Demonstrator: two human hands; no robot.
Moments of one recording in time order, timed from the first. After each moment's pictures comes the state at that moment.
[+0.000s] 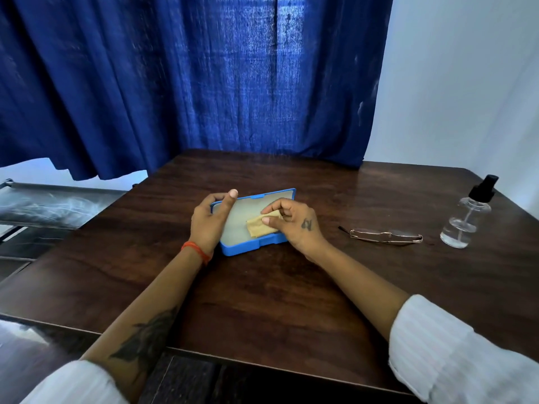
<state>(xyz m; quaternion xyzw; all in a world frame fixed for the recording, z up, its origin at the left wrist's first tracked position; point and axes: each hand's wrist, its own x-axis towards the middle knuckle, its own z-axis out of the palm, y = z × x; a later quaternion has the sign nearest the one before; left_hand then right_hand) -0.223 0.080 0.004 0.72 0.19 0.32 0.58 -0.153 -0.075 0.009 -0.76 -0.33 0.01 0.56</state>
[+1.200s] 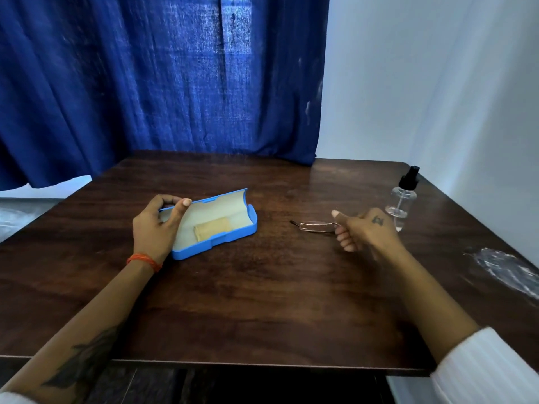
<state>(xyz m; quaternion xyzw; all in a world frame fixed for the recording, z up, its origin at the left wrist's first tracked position) -0.237 0.064 0.008 0.80 0.17 0.41 0.40 -0.128 -0.244 0.029 -0.82 0.03 0.06 0.56</state>
